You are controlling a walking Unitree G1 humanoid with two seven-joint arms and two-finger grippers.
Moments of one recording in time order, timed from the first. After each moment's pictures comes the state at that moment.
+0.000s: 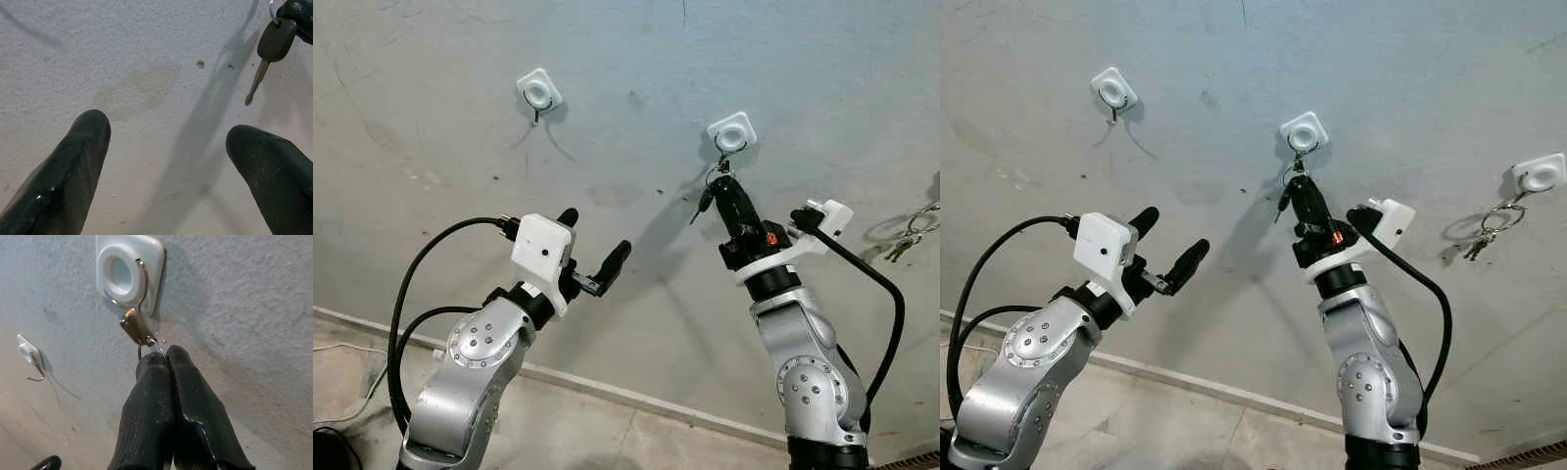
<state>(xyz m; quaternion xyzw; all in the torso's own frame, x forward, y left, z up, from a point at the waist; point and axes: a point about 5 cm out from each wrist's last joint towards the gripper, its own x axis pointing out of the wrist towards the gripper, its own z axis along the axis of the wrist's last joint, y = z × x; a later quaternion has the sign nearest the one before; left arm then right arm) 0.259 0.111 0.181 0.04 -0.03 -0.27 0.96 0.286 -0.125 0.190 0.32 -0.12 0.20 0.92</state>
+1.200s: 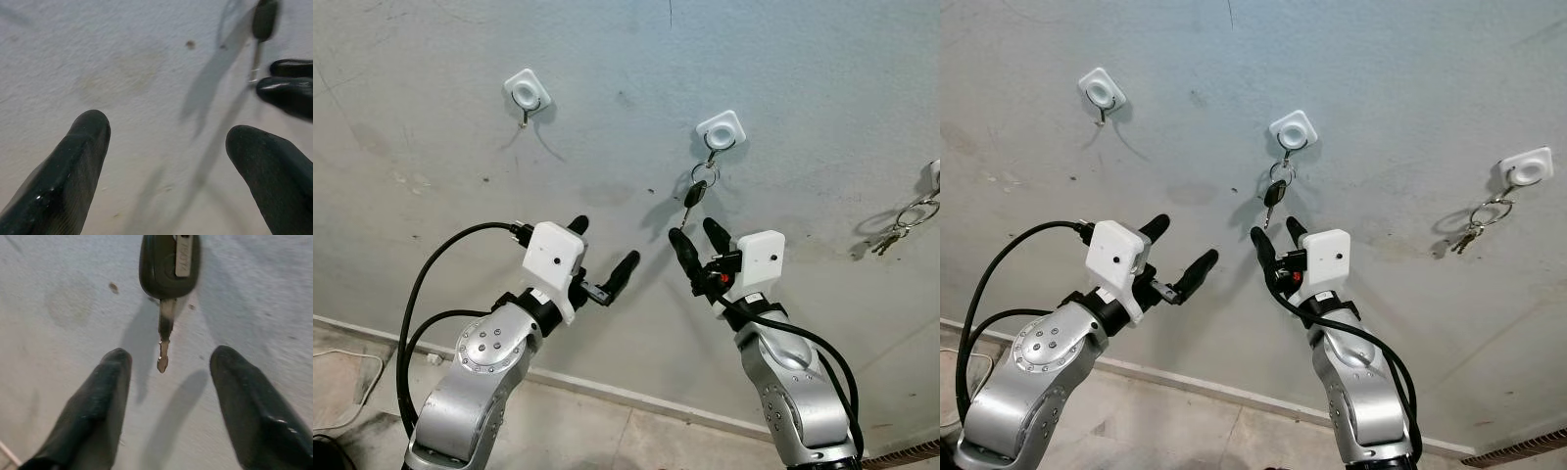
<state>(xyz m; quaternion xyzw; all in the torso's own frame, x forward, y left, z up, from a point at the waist) 0.258 0.110 0.170 0.05 -0.01 -0.27 0.96 0.276 -0.117 0.146 0.03 -0.06 0.18 0.98</state>
